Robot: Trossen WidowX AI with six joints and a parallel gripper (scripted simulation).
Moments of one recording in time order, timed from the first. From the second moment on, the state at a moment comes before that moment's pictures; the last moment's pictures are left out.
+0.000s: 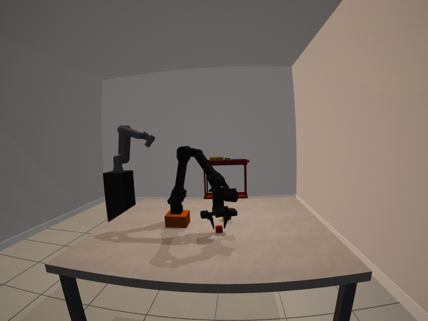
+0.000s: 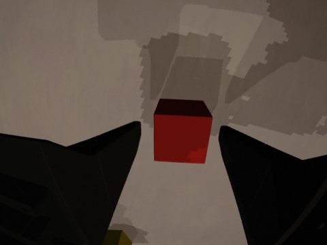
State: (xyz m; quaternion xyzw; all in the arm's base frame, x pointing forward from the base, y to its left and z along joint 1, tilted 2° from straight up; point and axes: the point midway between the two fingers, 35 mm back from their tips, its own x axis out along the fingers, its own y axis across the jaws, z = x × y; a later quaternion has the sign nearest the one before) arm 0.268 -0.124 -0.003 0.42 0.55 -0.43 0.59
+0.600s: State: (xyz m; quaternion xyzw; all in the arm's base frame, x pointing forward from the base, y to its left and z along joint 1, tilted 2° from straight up) arm 0.268 -0.124 0.006 0.42 0.55 -0.43 0.58
